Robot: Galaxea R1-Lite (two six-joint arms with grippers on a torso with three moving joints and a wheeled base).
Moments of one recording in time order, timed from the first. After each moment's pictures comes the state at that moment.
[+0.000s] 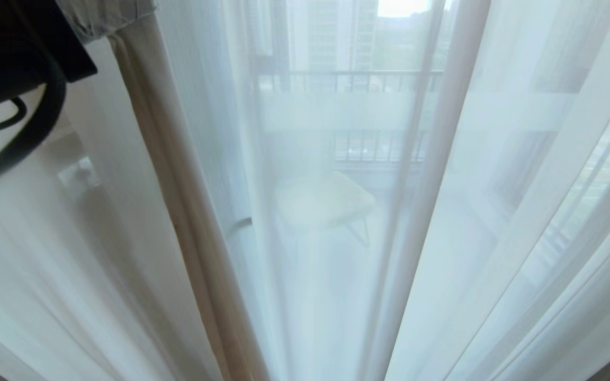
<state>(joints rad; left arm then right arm) -0.56 1.25 -1.11 -0.37 -0.05 -0.05 0.00 0.00 0.00 0.00 0.04 -0.07</state>
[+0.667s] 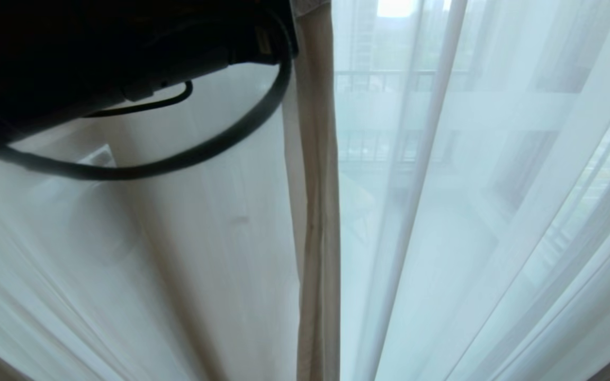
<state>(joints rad) -0.84 1.52 -1.37 -0.36 -0.06 -0.05 0.00 0.00 0.00 0.00 0.04 -0.07</state>
